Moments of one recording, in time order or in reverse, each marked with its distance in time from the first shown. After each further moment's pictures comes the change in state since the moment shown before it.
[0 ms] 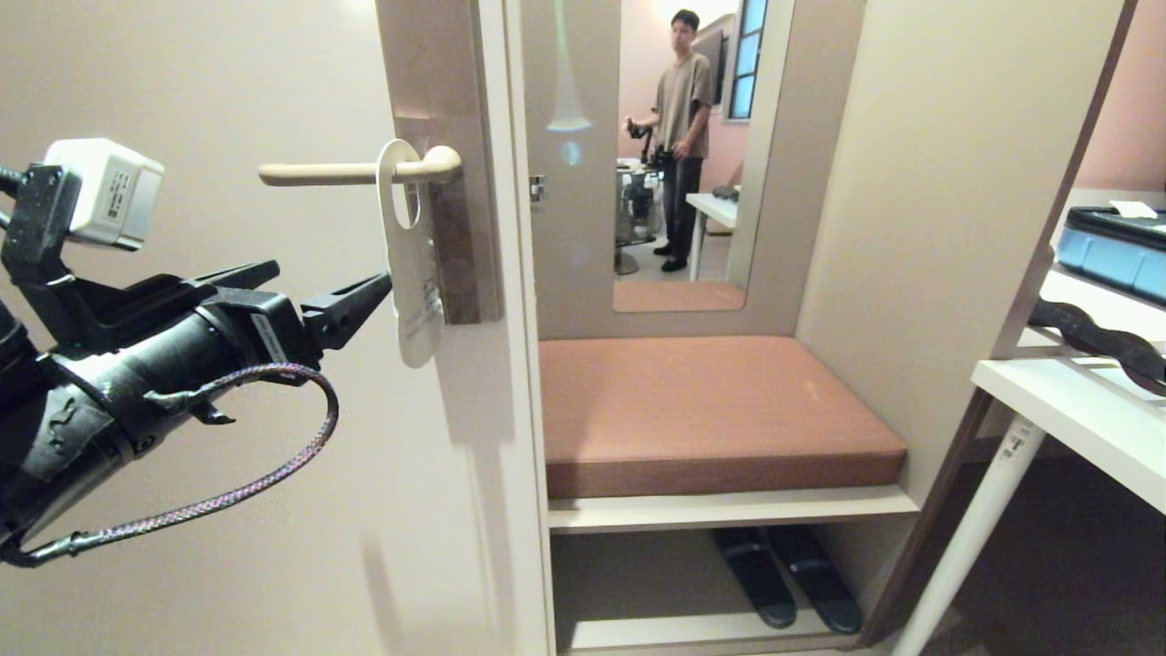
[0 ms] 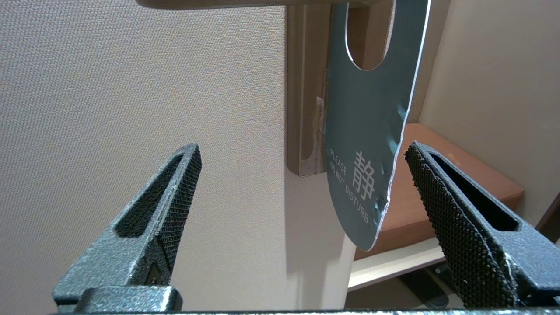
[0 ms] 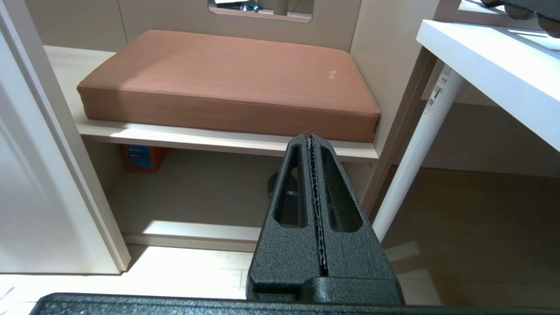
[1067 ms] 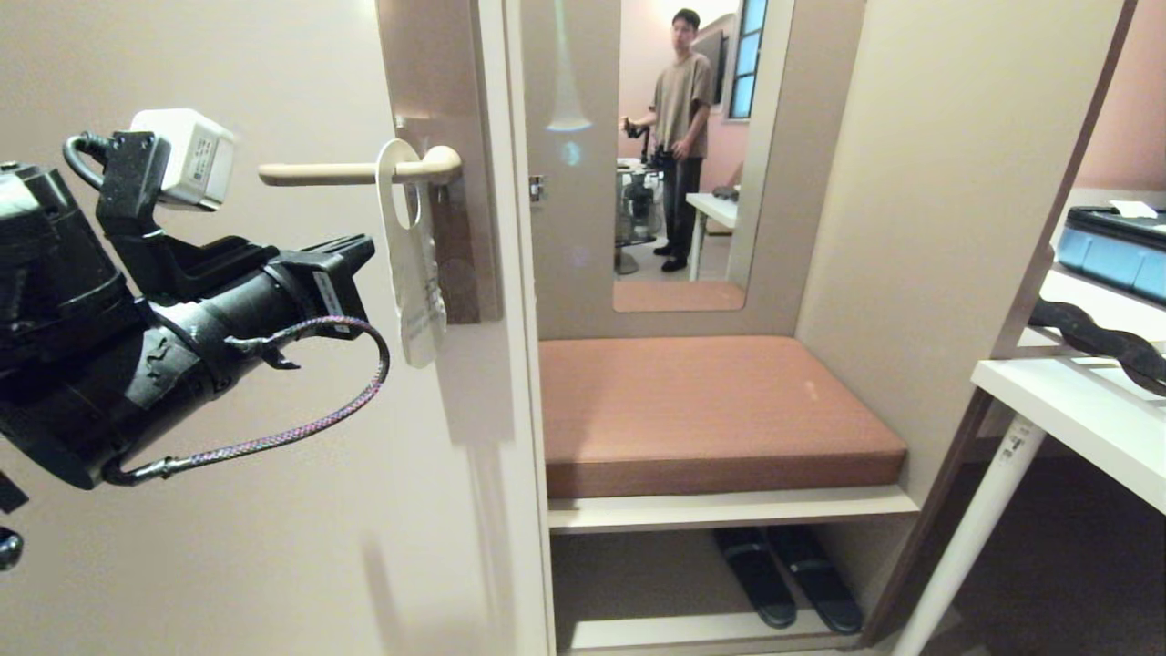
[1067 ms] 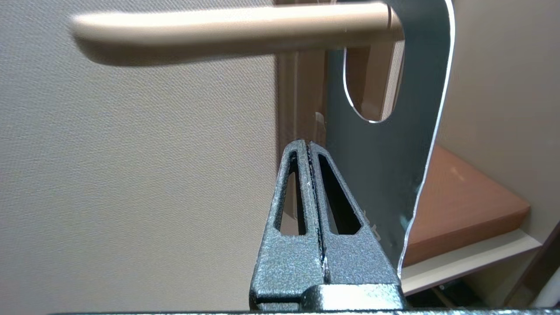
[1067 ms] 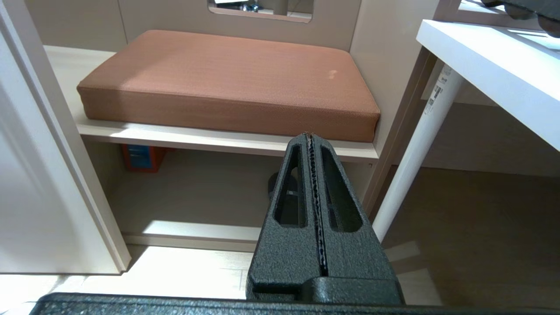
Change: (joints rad) left arm -0.004 0.132 -0.113 -0.039 -0.003 0.008; right arm 0.000 0.000 0.000 0.000 0.000 0.000
